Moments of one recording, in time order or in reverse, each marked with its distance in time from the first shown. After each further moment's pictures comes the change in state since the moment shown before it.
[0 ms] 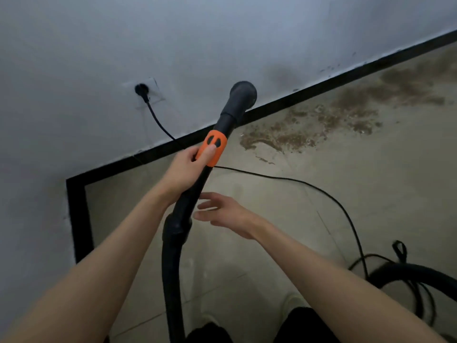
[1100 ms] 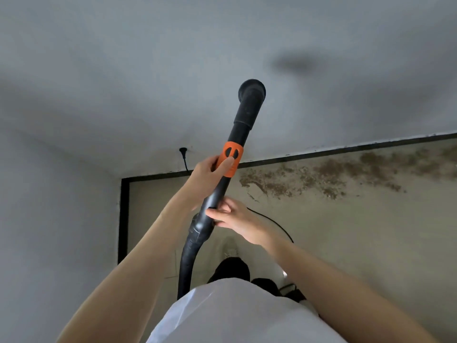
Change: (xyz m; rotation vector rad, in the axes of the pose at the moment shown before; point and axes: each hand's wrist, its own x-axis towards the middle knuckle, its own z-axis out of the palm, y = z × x) left_hand -0.073 0.364 -0.089 -0.186 0.068 -0.159; right_hand -0.229 -0.300 -0.058 0.010 -0.141 -0.018
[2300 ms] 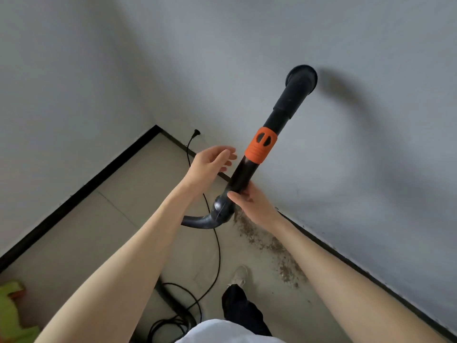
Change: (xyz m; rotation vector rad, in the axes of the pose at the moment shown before) left_hand 0.015 0.140 0.243 -0.441 0.782 0.021; right_hand -0.070 -0.093 -0.307 -0.761 -0.388 -0.326
